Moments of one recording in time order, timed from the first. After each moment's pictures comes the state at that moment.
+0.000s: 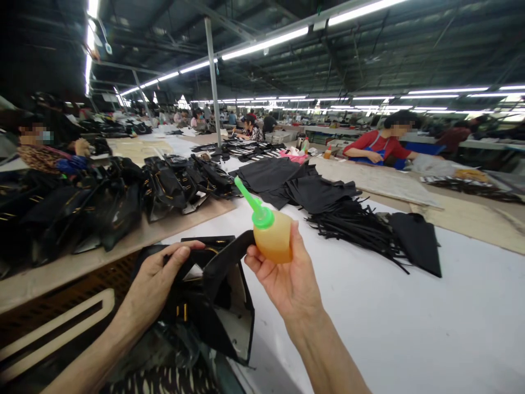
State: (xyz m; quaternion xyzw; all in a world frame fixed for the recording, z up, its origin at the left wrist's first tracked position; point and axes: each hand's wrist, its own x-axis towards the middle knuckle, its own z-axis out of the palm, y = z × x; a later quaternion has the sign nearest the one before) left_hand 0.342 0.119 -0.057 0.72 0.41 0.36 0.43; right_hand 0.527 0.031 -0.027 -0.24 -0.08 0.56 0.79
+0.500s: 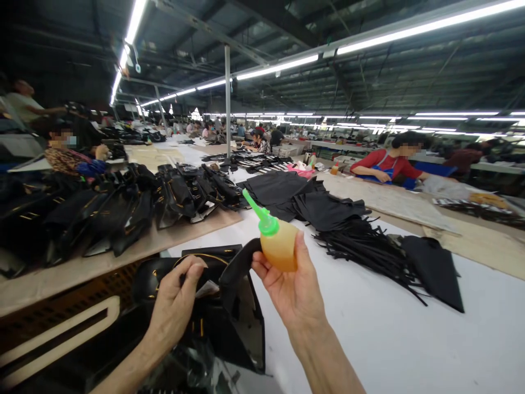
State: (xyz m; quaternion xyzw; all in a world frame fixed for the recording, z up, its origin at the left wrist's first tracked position) left_hand 0.352 0.110 -0.074 0.72 0.40 0.43 0.36; right_hand 0.523 0.047 -0.025 -0.25 -0.12 0.53 0.80
